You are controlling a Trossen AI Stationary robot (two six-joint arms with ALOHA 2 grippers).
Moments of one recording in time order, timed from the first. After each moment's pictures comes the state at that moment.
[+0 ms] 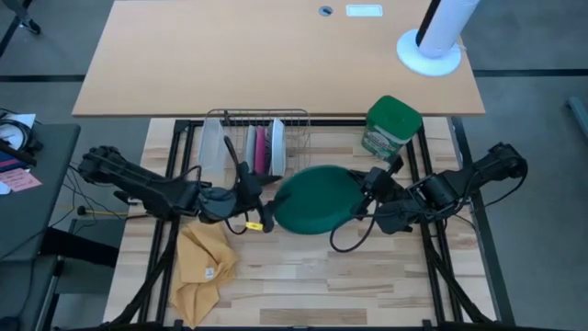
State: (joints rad) left arm -0.34 1.30 1.11 -0.01 -0.80 -0.20; right arm 0.46 1.30 1.36 -0.94 1.06 0.57
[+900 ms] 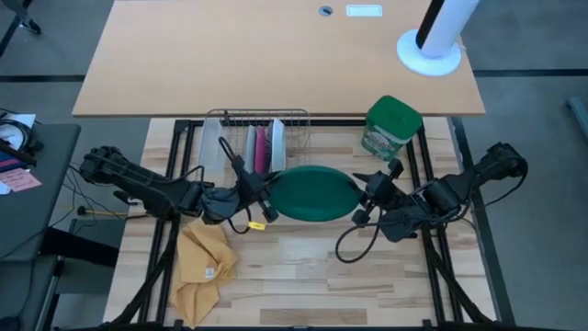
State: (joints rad) left arm -0.34 1.33 1.12 0.00 -0.97 -0.03; right arm 0.50 1.30 1.36 -0.93 1.09 0.58
